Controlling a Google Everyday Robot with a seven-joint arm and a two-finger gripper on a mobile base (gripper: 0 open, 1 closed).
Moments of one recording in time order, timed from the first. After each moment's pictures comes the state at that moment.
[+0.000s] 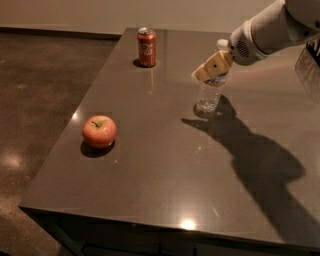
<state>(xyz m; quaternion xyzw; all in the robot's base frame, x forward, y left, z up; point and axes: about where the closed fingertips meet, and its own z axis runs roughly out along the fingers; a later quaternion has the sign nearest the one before) 0.636 -0.150 0.951 -0.35 0.86 0.08 0.37</state>
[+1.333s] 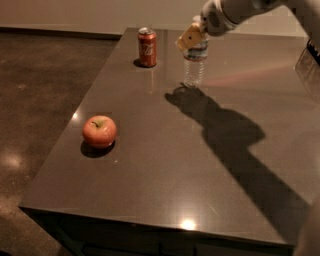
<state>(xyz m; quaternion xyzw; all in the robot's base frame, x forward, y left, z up) 0.713 -0.096 0.983 -0.38 0.83 0.11 0.39</state>
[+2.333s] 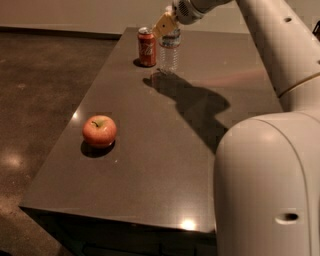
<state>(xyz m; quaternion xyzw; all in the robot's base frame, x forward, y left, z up) 0.792 -0.032 0.984 -0.41 0.81 0.14 0.40</state>
